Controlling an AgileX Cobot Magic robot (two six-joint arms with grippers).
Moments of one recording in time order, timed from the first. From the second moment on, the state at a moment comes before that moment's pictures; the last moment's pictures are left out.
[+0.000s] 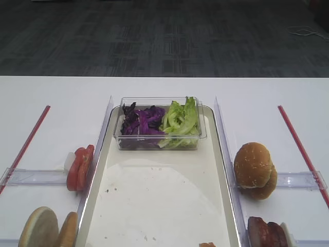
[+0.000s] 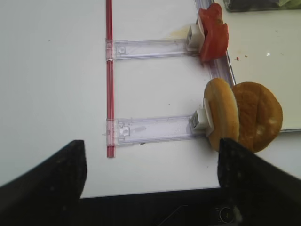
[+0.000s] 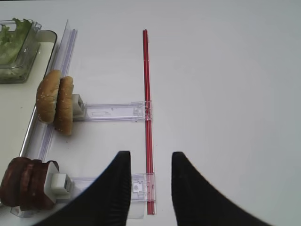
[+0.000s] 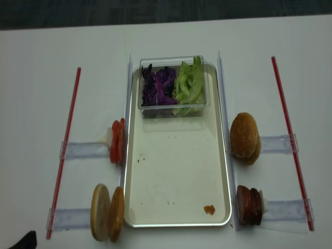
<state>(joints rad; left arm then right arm) -0.07 0.10 -0.52 -0.01 1.27 -0.06 -0.05 -0.02 -0.47 0.02 1.13 -0.01</state>
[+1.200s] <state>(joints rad) -0.09 0.67 -0.81 -0.08 1.26 -0.10 -0.05 -0.02 -0.47 0.02 1.13 -0.01</state>
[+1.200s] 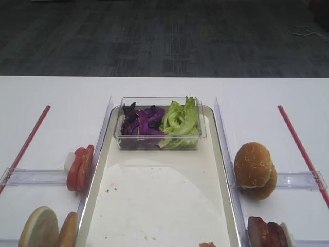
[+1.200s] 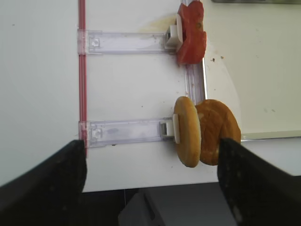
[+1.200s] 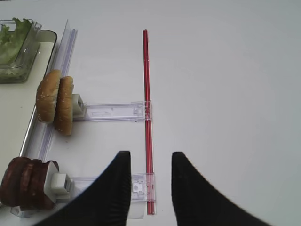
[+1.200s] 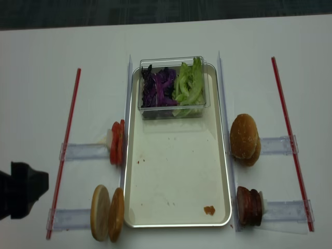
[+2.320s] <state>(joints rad) -0.23 0.88 -0.84 -0.11 1.25 -0.12 -0.05 -0.02 -0.47 0.02 1.13 -0.01</state>
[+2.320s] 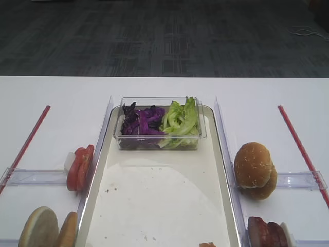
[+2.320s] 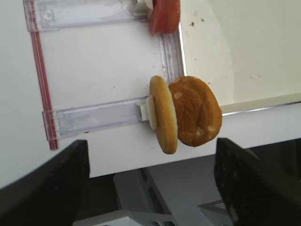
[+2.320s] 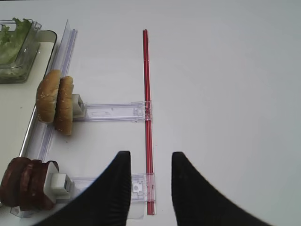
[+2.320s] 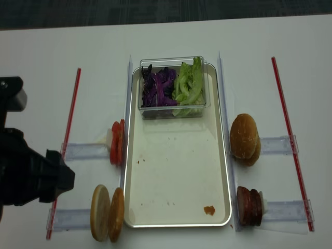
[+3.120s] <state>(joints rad) -0.55 1.04 -0.84 -0.11 1.24 -0.31 -0.05 -0.02 -0.47 0.02 1.13 -0.01</state>
